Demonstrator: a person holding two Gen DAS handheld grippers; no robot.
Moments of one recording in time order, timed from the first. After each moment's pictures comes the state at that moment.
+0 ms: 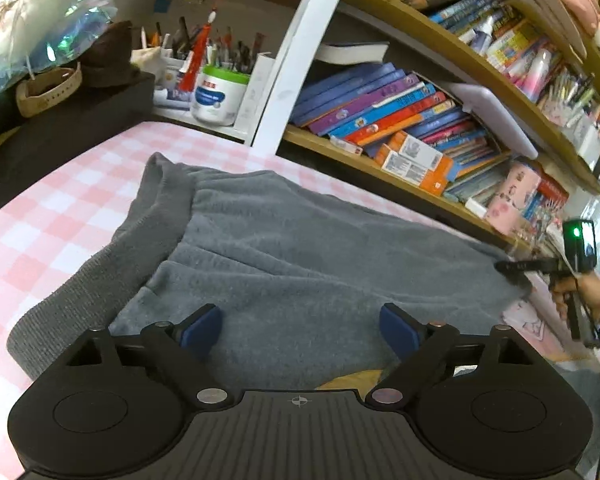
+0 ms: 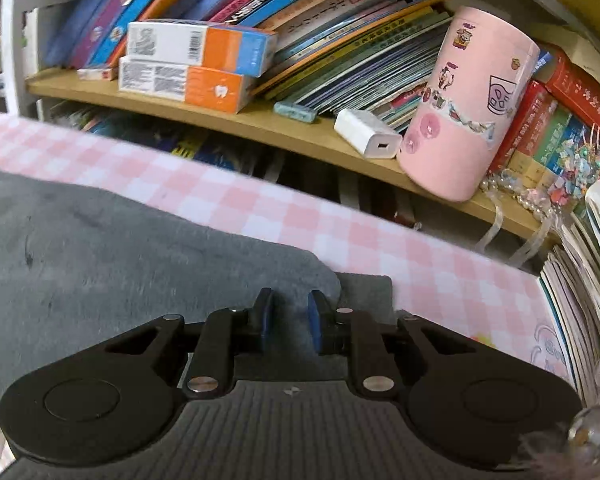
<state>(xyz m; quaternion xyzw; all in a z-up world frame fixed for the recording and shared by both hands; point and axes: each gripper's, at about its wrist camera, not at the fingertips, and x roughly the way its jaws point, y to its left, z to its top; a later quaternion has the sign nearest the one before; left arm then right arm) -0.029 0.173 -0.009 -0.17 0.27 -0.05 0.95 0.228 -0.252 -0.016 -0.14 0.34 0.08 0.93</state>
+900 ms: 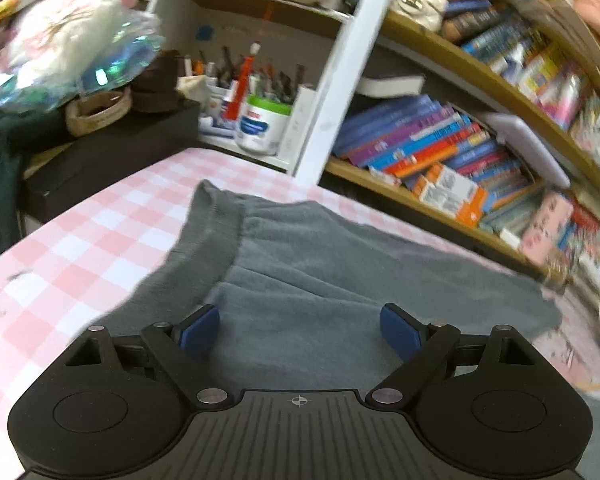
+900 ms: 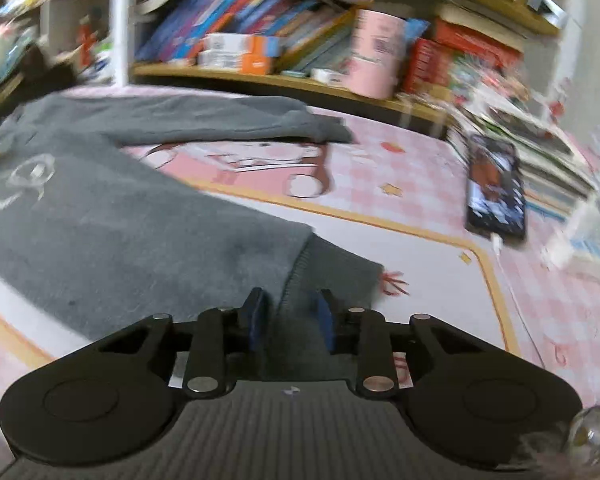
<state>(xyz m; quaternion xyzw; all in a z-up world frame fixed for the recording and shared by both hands) -0.048 0.183 -0.005 -0.19 0.23 0.02 0.95 -0.102 -0.351 -0.012 -0.09 0.32 0.09 0.94</state>
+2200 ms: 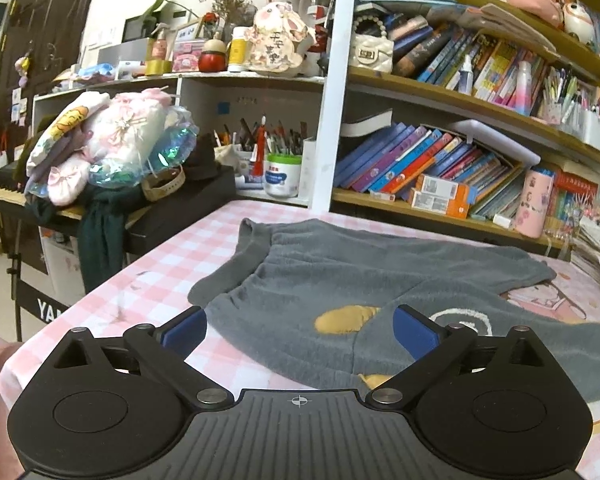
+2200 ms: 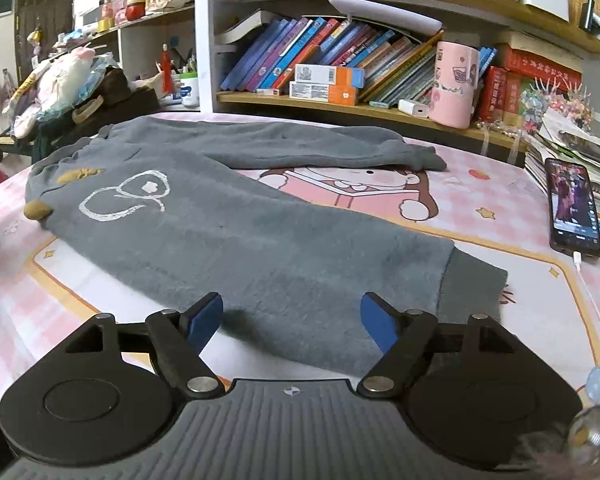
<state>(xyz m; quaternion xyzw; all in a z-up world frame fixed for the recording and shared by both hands) -0.199 0.101 0.038 -0.07 0.18 0.10 0.98 -0.143 -0.305 -0.006 -0.06 0.29 0.21 0.93</state>
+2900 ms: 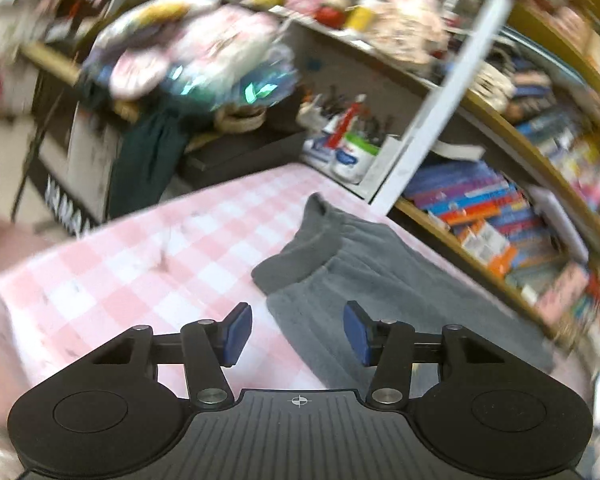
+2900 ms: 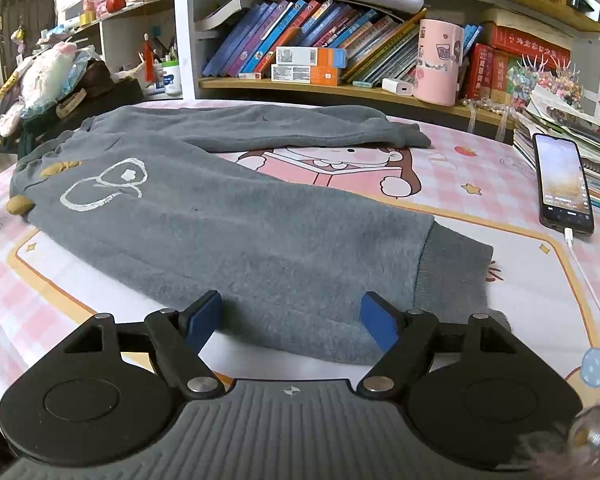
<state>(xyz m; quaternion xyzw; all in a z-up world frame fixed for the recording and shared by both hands) -0.176 0.198 0.016 -0.29 0.21 0.13 0.92 -0.136 -0.316 -0.014 -0.05 0.31 0.19 0.93</state>
